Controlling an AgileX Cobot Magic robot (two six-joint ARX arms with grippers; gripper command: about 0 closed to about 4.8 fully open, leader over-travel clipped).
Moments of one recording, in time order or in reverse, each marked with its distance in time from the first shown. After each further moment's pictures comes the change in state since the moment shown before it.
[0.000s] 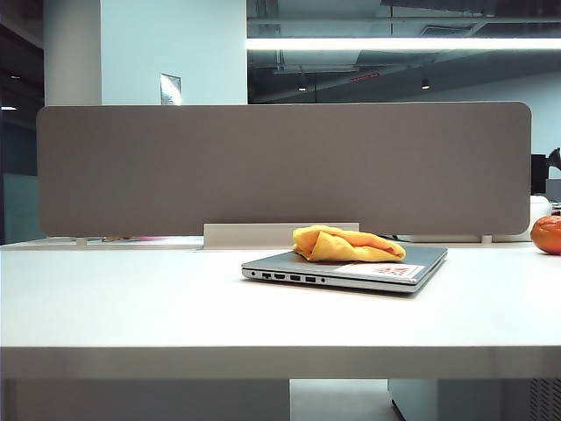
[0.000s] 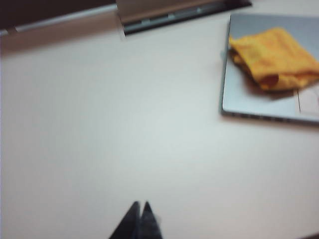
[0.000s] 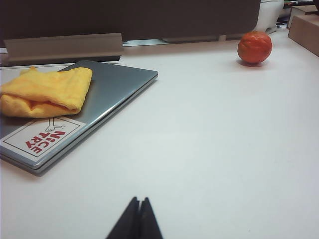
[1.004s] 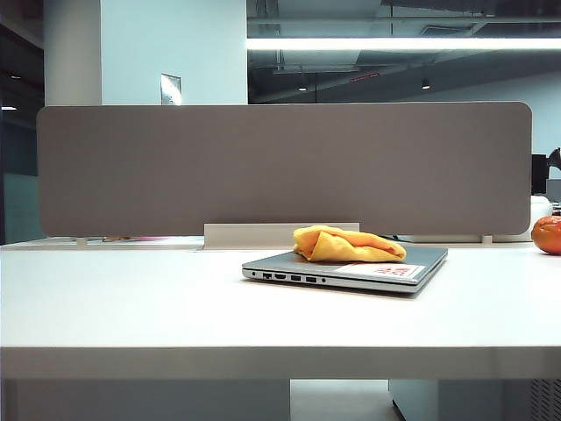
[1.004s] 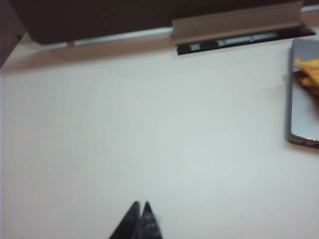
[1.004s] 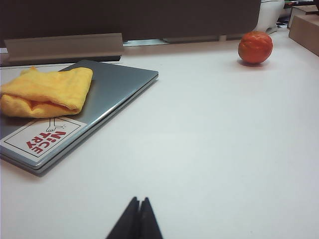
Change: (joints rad) left arm 0.196 -0.176 -0.463 0.498 0.027 0.063; right arm 0.001 0.000 0.000 0.000 0.000 0.000
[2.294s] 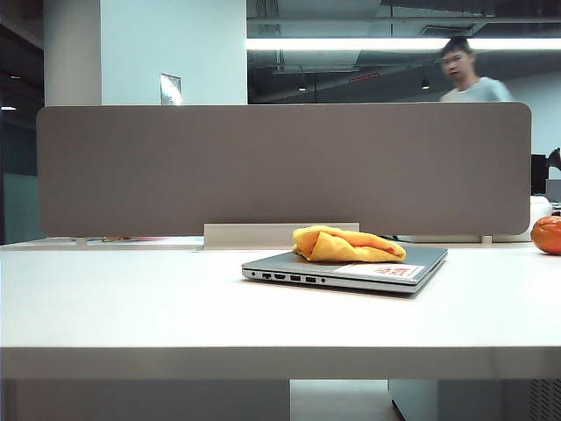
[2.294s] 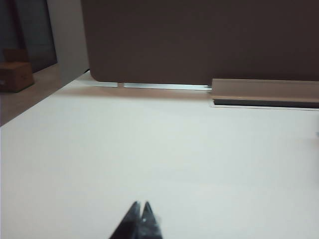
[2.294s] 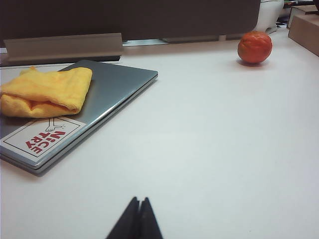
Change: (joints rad) left arm 0.240 -0.695 -0.645 0.313 0.114 -0.084; right arm 0.000 0.000 0.000 0.000 0.000 0.000
